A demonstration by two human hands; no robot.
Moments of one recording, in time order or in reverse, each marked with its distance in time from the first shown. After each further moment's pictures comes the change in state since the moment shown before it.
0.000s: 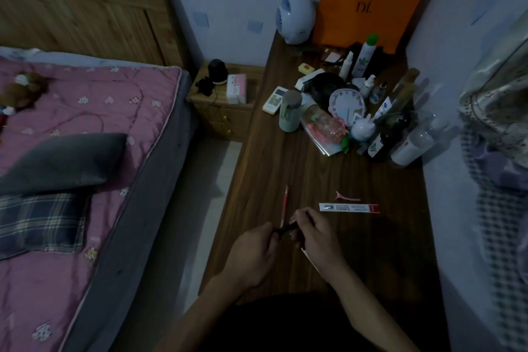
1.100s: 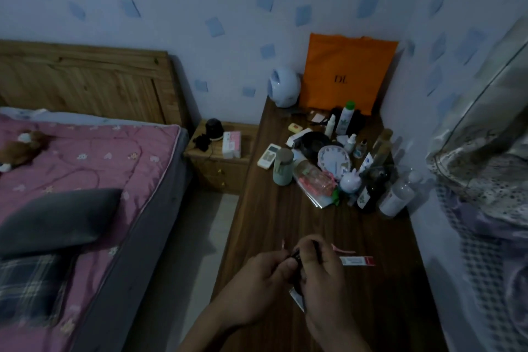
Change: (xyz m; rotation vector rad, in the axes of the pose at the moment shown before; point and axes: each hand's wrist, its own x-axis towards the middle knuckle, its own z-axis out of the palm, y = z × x) left_hand 0.005 0.086 -0.099 -0.349 -0.190 0.126; right_hand -0.056 -0.122 0.036 0.380 0.262 -0.205
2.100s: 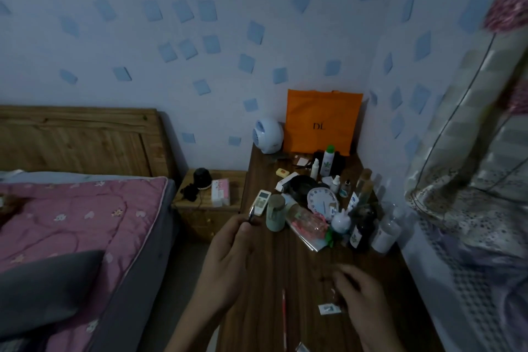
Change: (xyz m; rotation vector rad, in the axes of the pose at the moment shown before) left_hand 0.022 0.040 -0.085 -0.301 0.420 0.206; right_hand 0.043 -0.025 -0.054 -0.369 0.136 -0.034
